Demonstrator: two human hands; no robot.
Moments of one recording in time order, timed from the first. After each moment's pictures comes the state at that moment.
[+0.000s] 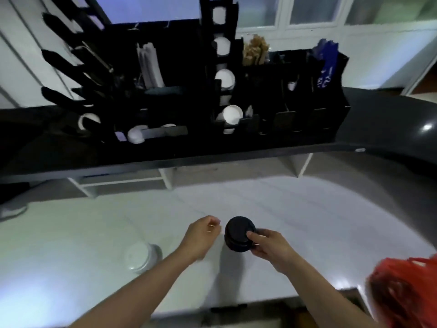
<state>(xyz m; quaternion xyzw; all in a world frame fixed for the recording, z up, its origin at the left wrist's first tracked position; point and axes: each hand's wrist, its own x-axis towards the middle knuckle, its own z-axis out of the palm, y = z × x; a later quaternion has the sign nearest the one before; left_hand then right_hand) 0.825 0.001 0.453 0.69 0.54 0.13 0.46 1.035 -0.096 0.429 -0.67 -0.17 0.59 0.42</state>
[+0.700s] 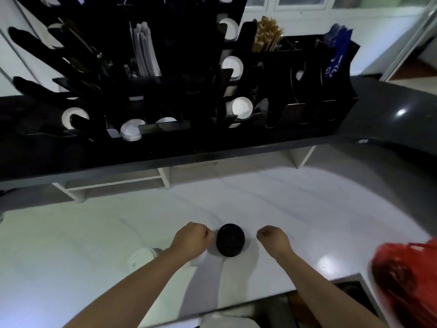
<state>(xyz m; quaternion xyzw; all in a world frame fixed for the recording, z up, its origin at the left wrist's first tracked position) 0.776 0.053 0.420 0.81 0.50 -0.06 0.30 1.012 -0.064 0.398 -0.85 -0.30 0.39 0.19</state>
